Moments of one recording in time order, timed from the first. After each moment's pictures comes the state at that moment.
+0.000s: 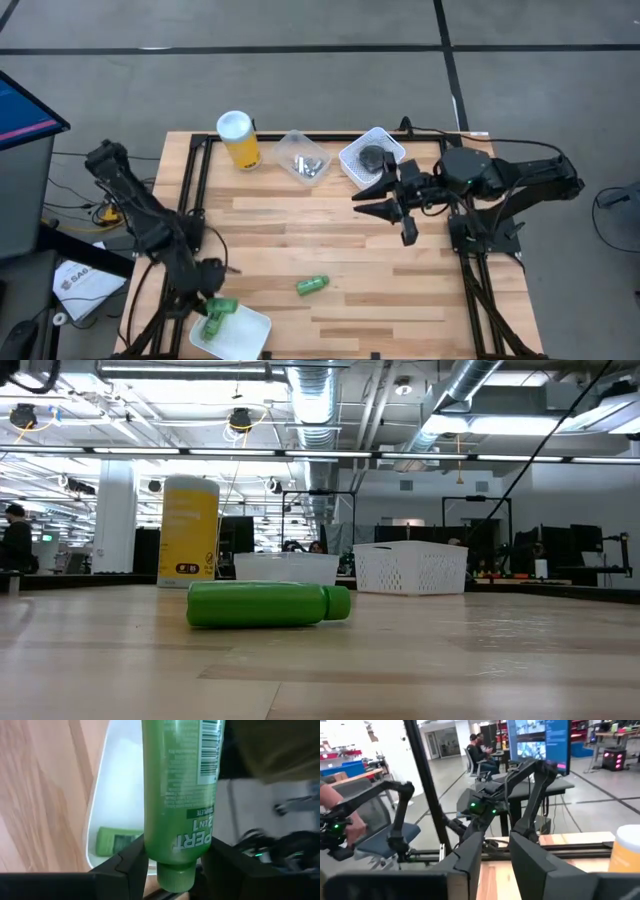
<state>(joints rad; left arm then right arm) -0.84 0.98 0.75 -0.63 0.17 -0.80 0.24 1.24 1.44 -0.26 0.08 0.16</state>
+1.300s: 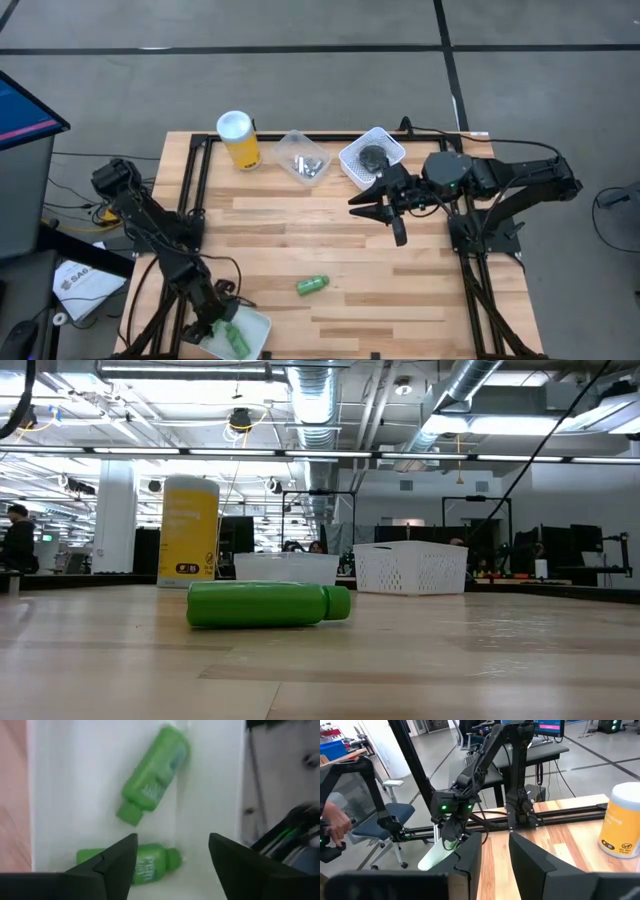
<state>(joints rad) -0.89 1.37 0.75 -0.41 0.24 -0.66 0.21 1.26 1.44 -0.40 0.08 0.23</state>
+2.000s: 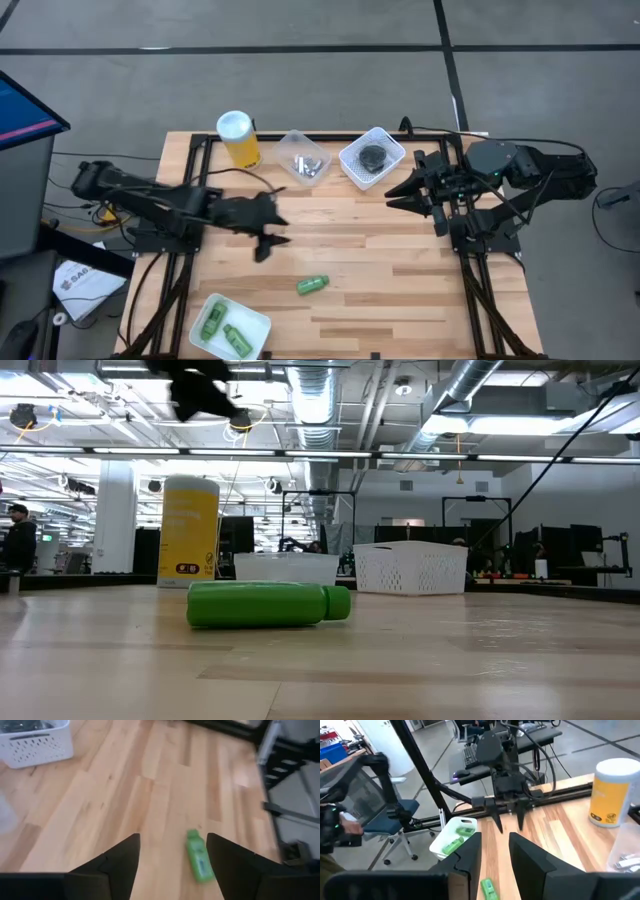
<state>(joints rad) -0.23 1.14 0.90 -0.41 -0.18 -0.40 0.22 1.07 1.44 -0.64 0.09 0.32</state>
